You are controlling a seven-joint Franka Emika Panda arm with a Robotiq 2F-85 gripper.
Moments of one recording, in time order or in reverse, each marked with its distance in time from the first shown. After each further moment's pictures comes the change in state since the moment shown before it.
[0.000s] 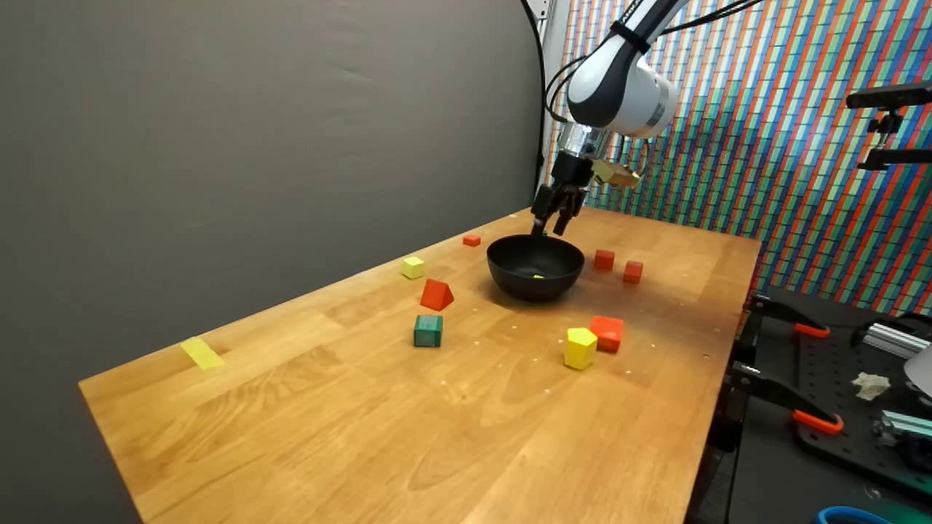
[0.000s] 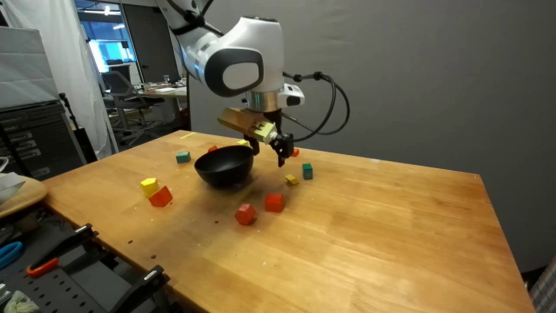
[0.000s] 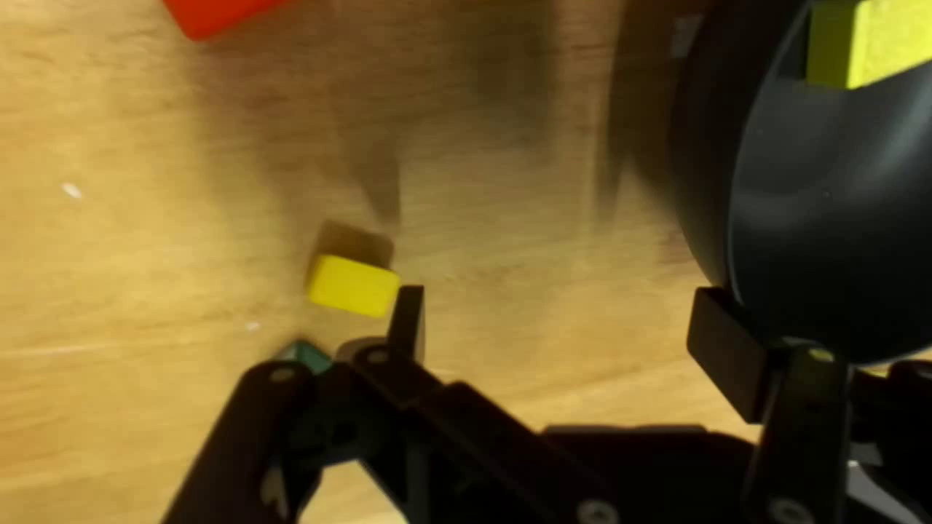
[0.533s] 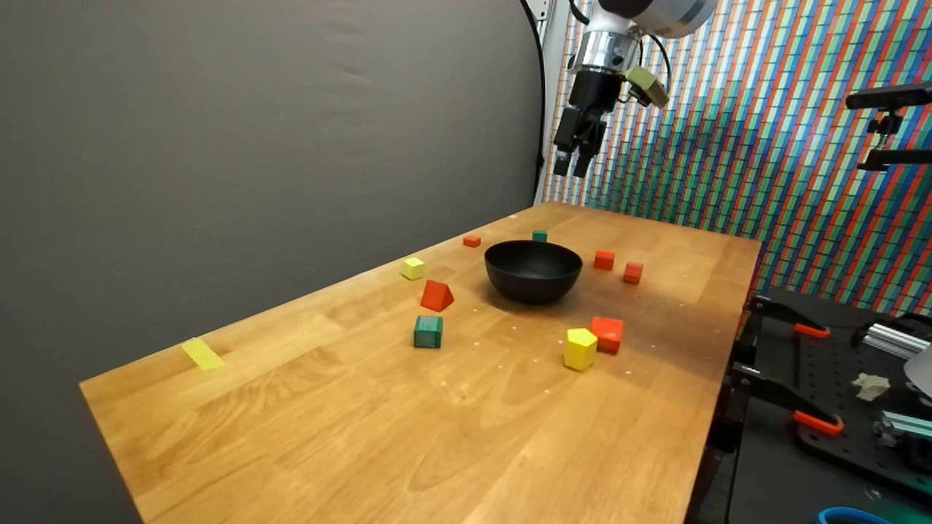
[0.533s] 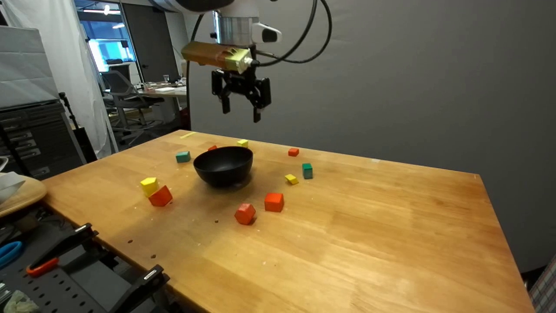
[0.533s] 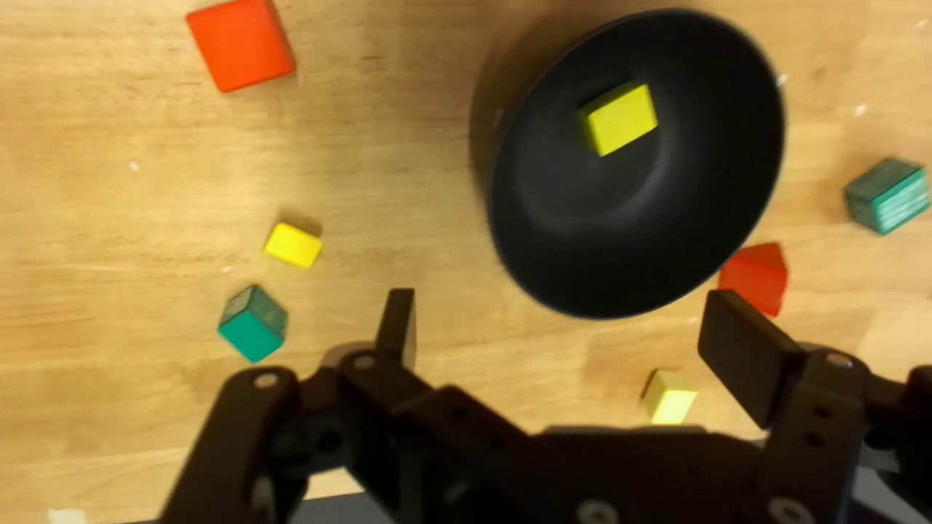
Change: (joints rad) arm 0.102 -0.385 -0.068 -0.090 -0.003 -0.387 -0.010
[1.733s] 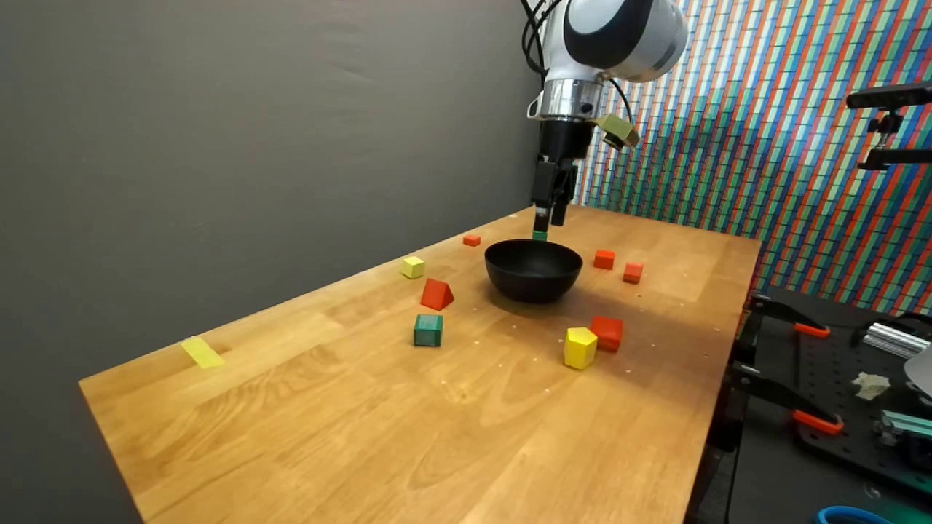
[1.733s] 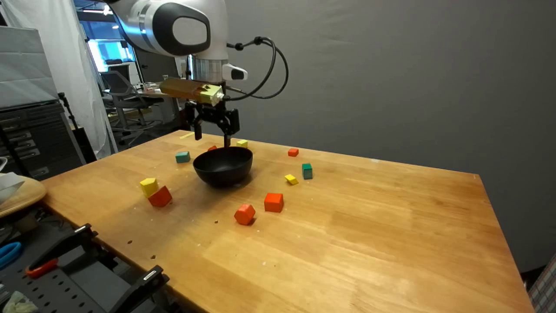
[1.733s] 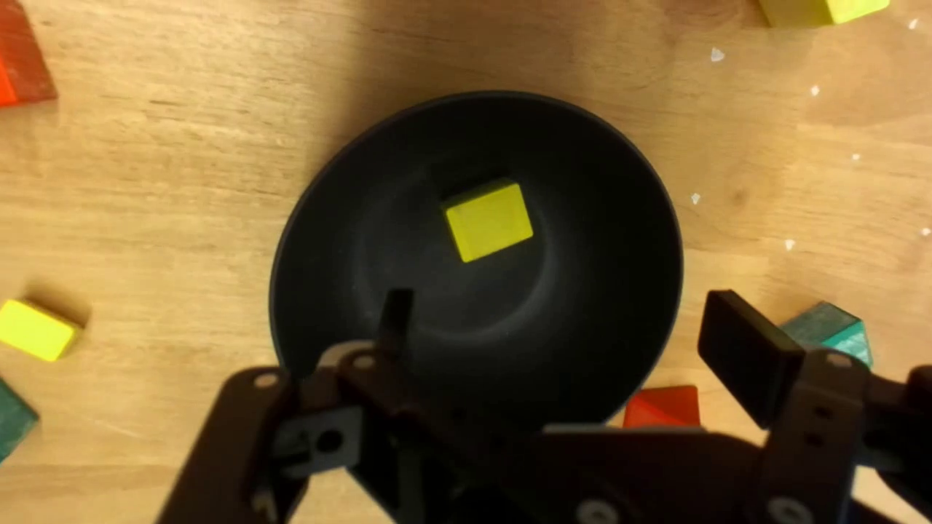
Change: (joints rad) arm 0.290 0.149 -0.106 -0.008 -0.039 0.081 0.062
